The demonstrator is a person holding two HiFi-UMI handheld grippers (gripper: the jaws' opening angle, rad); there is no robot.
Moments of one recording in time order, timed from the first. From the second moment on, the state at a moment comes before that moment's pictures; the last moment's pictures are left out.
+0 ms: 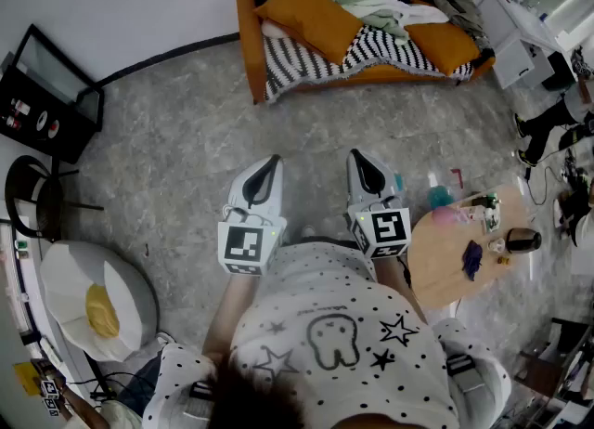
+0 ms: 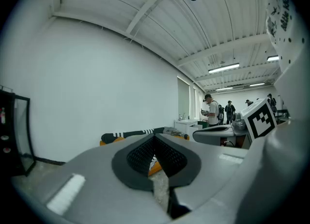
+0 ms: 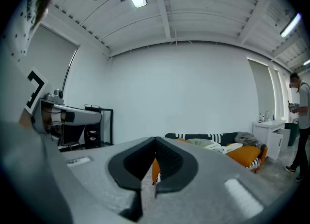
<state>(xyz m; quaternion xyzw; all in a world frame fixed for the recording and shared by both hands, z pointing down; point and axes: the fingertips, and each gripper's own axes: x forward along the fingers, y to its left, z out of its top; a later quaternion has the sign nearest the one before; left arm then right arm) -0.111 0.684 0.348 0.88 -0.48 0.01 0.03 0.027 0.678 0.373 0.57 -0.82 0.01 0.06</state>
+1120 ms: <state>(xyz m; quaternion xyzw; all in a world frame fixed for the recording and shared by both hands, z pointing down) -0.079 0.688 0.326 0.88 -0.48 -0.05 0.05 0.053 0.679 0.384 0.54 -0.84 0.03 0.03</state>
